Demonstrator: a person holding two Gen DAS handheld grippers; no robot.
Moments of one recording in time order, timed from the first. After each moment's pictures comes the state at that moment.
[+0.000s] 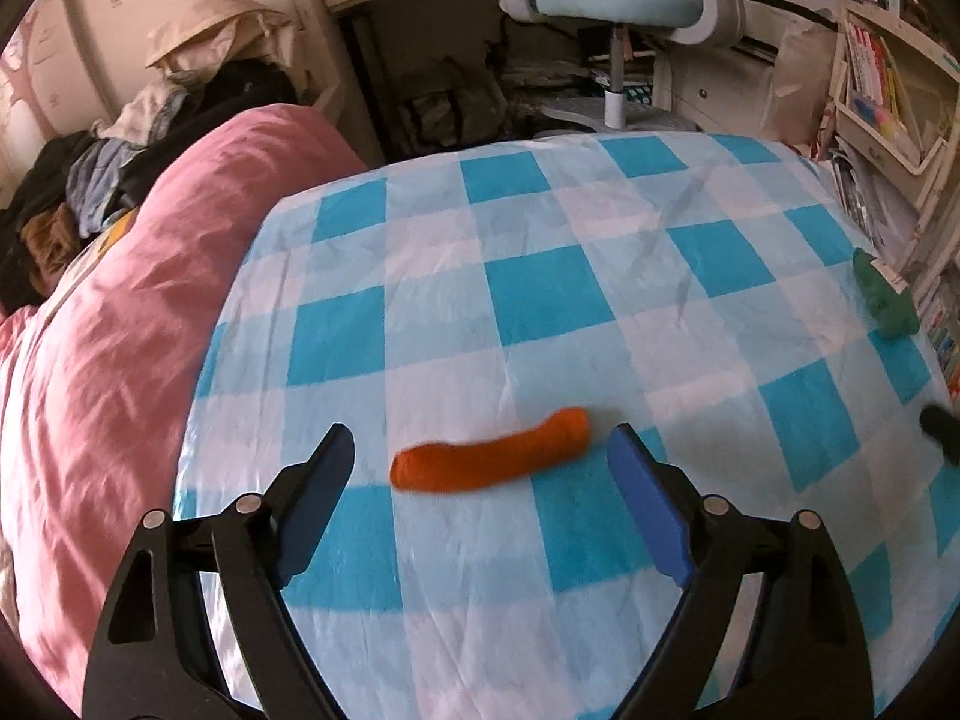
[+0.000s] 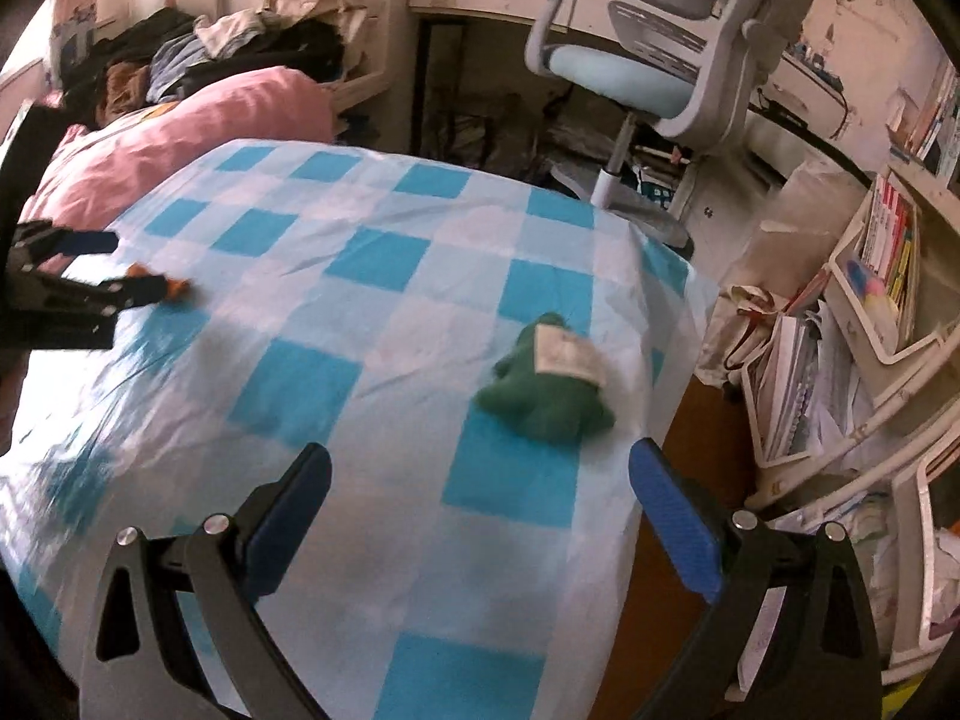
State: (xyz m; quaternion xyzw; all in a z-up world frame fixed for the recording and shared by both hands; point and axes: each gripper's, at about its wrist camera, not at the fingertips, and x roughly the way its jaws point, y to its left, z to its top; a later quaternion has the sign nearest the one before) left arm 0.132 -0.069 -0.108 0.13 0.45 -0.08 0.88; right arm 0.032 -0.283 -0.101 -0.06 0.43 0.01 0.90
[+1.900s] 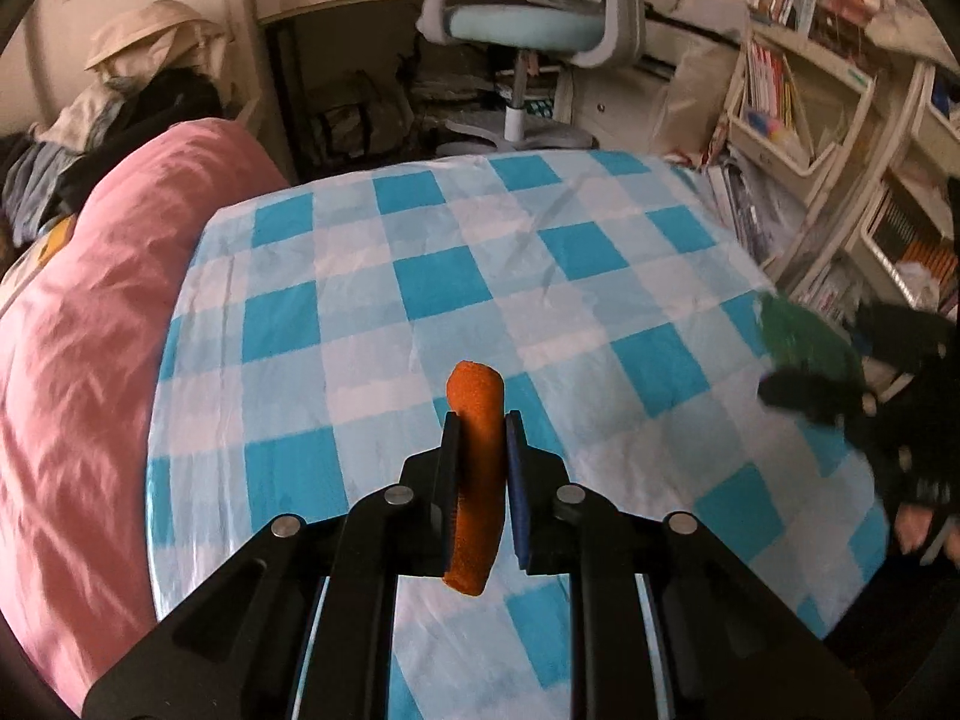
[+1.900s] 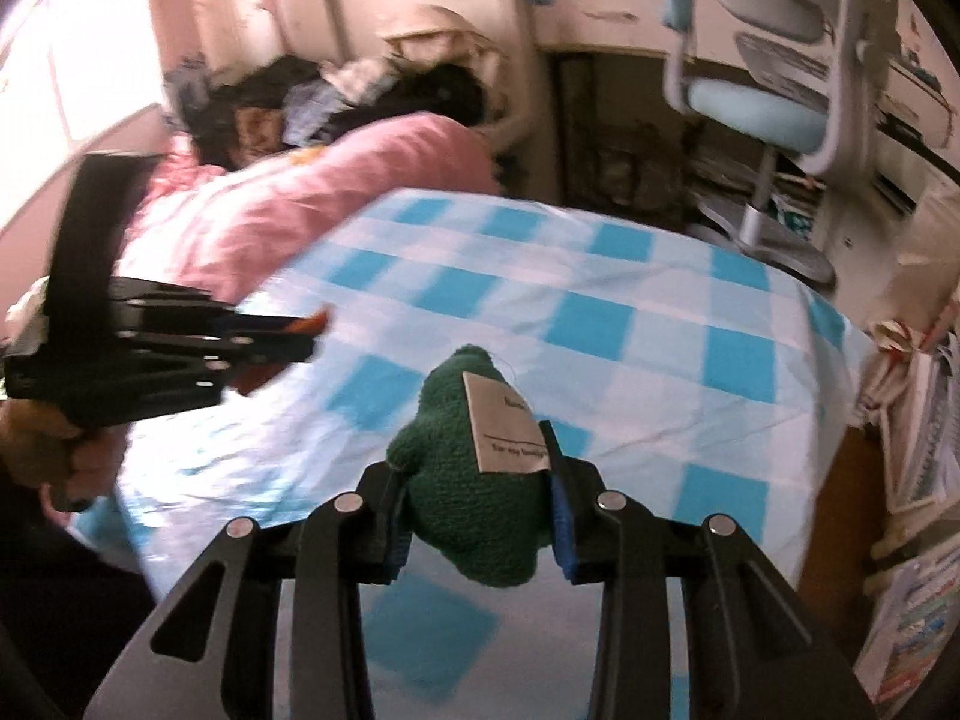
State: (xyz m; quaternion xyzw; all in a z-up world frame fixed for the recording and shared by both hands) left arm 0.073 -0.055 -0.063 0.08 0.45 -0.20 0.87; right arm 0.001 -0.225 -0.062 0.01 0.39 0.21 0.90
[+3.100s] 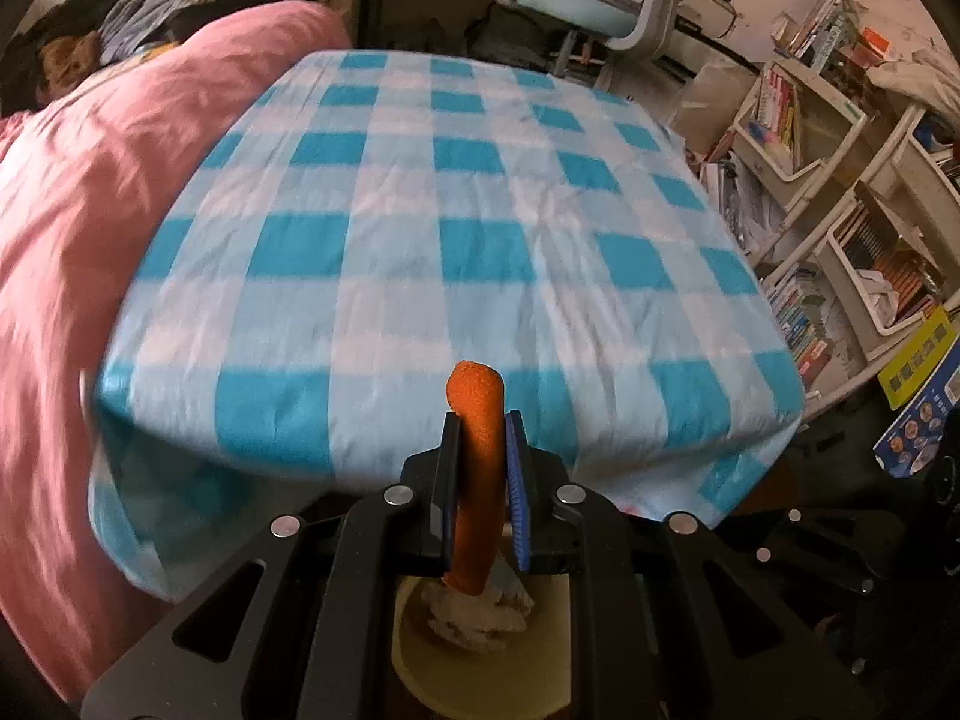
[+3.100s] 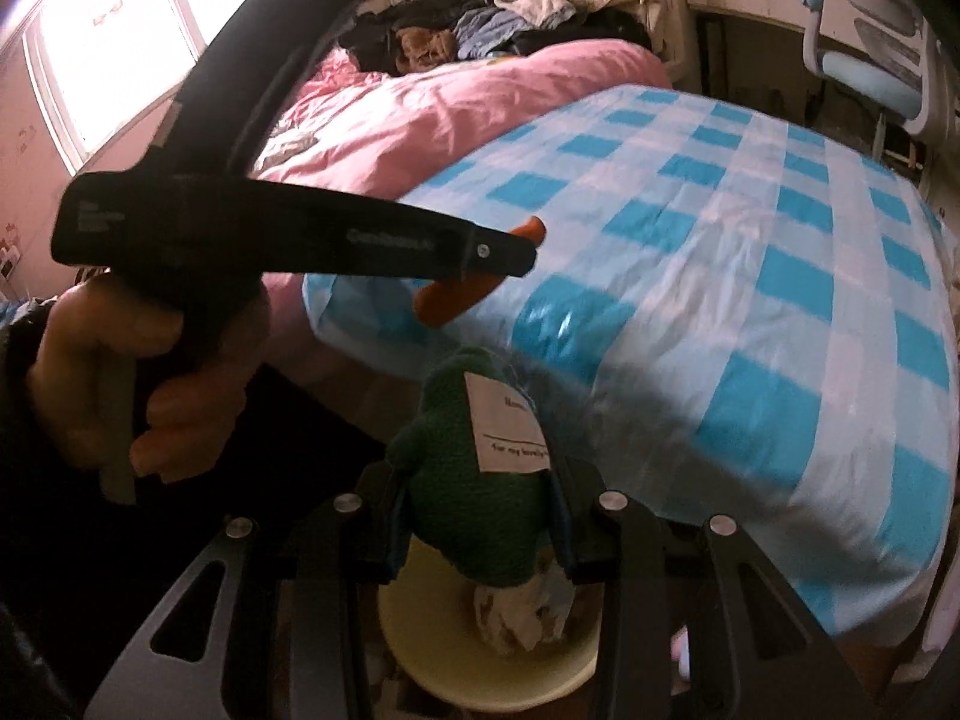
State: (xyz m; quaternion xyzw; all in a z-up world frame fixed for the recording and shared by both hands) left arm -0.141 -0.010 -0.092 -0.03 0.50 -0.15 0.85; right arm -0.209 -0.131 -0.103 0.00 0.44 0.32 0.84
